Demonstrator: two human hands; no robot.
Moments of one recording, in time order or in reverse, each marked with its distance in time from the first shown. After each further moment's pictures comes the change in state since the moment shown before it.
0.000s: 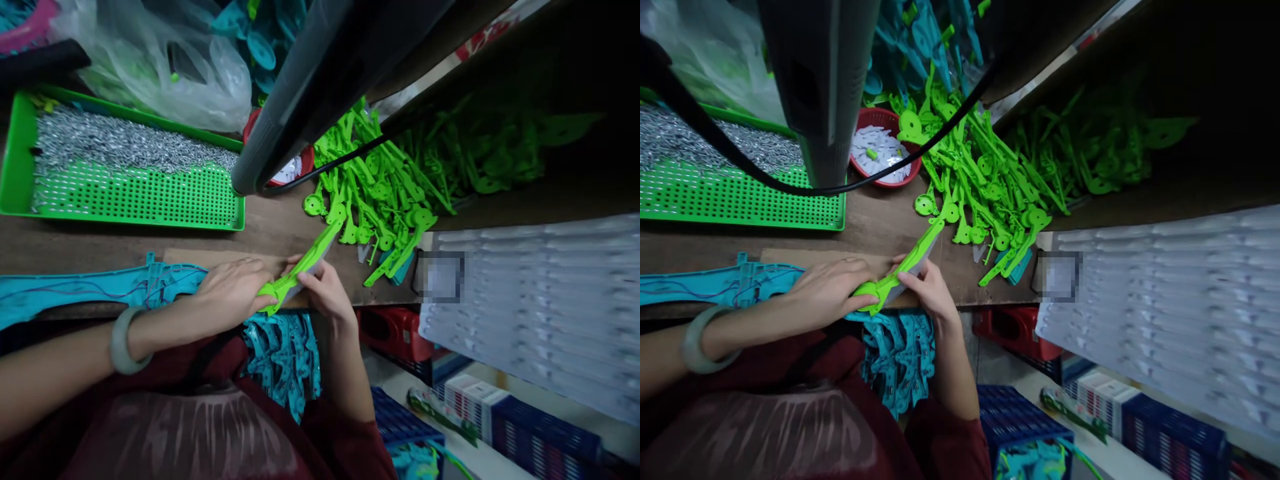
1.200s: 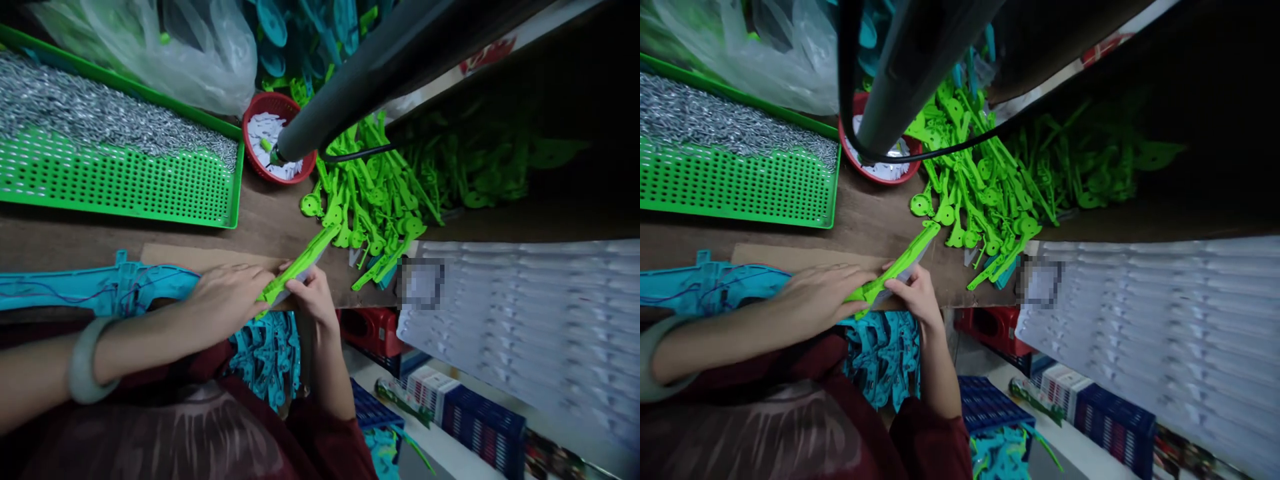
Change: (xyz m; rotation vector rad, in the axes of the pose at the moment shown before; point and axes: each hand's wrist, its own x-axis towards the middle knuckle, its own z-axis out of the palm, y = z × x) left_hand 0.008 0.013 -0.007 -0.121 -0.092 -0.100; right_hand -0.001 0.023 -0.012 -0.058 0.052 -0.061
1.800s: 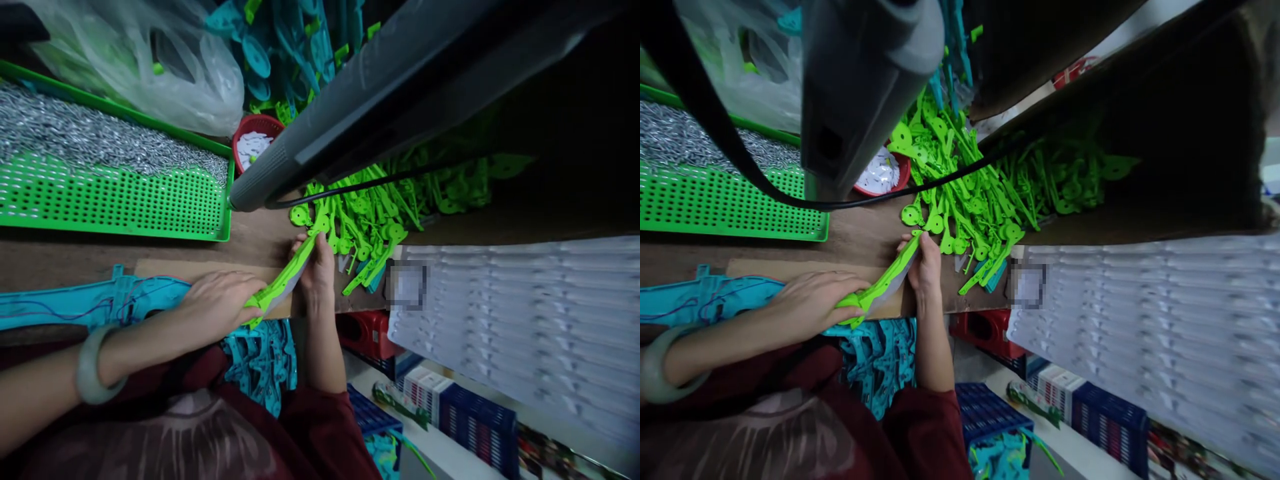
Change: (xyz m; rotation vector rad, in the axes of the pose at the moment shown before) left_hand 0.000 -0.010 -0.001 -0.004 -0.050 -0.019; right_hand 0.069 -0.028 0.001 0.262 0.364 -0.129
